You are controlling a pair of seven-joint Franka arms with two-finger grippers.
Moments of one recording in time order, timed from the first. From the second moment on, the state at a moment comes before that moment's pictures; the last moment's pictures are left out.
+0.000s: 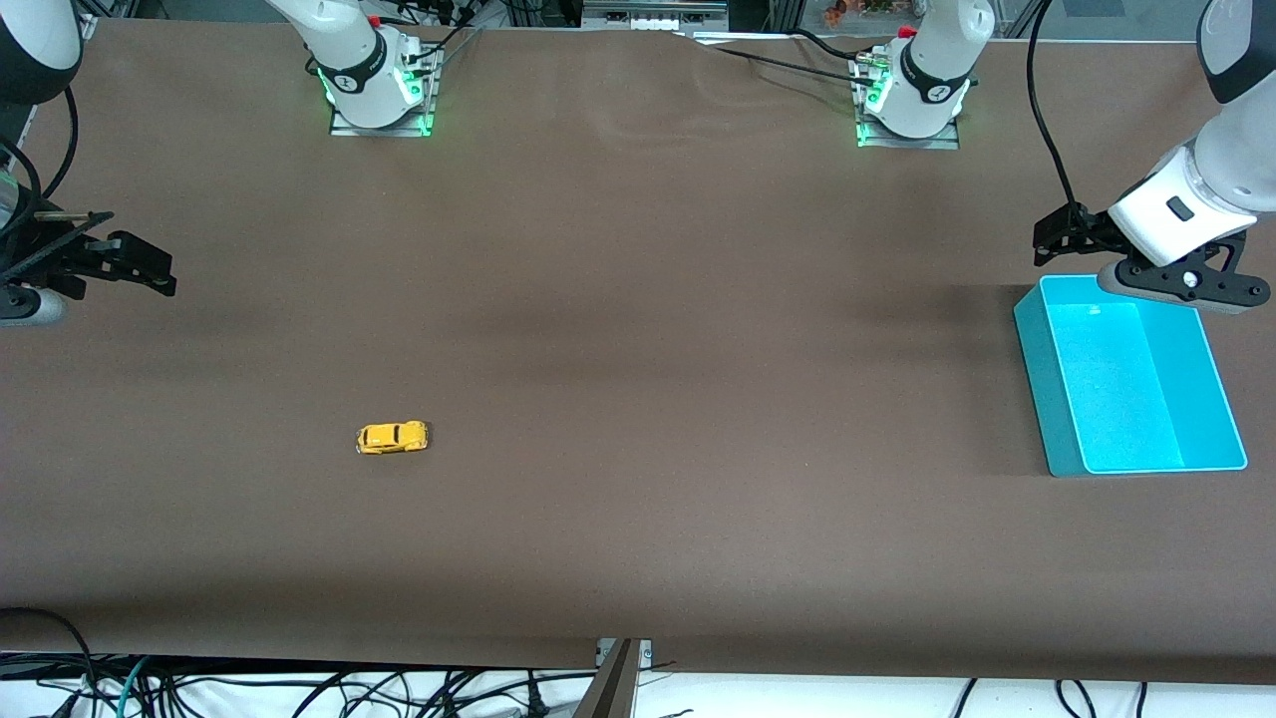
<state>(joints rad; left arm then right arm) -0.01 0.02 -0.05 -1.69 0.04 1.61 0.12 0.00 0.14 0.00 -1.49 -0.05 1.61 -0.07</state>
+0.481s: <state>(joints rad) -0.01 0.02 -0.04 -1.69 0.04 1.61 0.12 0.00 0.14 0.00 -1.49 -0.05 1.61 -0.07</state>
